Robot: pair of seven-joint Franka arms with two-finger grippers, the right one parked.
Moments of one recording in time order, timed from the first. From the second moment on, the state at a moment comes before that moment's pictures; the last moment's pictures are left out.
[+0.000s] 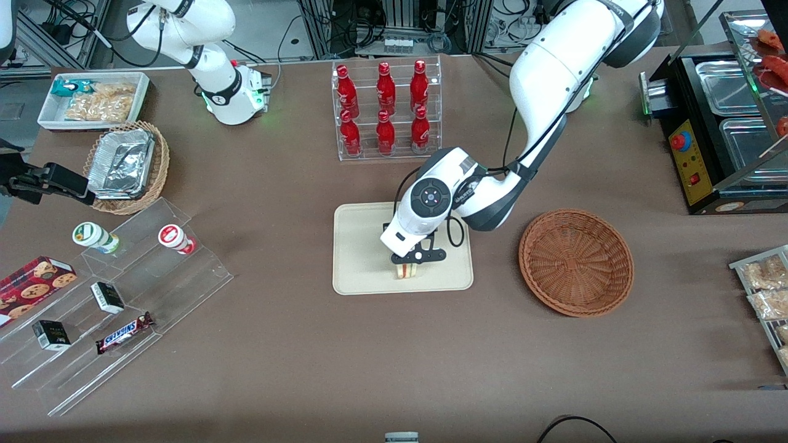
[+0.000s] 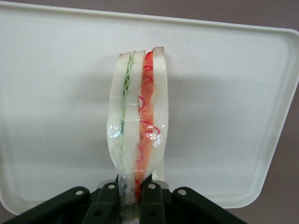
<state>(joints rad) -0.42 0.75 -0.39 -1.48 0.05 2.14 -0.84</state>
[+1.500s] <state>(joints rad) -0.36 0.49 -0.20 -1.42 0.06 1.88 -0.87</state>
